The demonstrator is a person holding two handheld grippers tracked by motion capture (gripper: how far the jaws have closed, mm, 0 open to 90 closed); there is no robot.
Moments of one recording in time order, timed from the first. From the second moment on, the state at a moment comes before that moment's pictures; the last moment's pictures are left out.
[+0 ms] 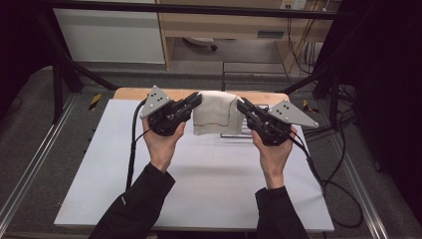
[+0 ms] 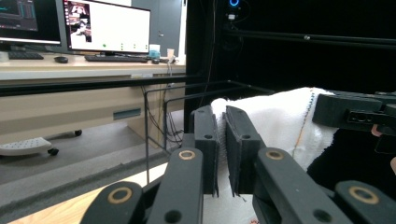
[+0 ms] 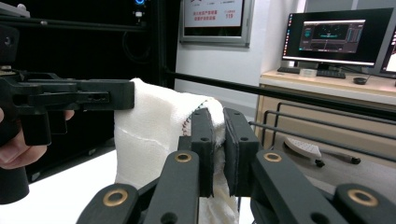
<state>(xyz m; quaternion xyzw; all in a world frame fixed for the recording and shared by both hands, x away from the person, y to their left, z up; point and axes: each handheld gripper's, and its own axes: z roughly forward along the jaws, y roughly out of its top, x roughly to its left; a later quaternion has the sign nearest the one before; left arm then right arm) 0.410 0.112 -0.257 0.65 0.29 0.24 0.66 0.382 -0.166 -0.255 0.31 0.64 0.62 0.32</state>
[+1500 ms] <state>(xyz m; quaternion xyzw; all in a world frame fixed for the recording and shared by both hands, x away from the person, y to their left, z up) 0.452 0.052 -0.194 0.63 0.27 0.25 0.68 0.408 -0.215 -0.192 0.32 0.60 0.62 0.39</state>
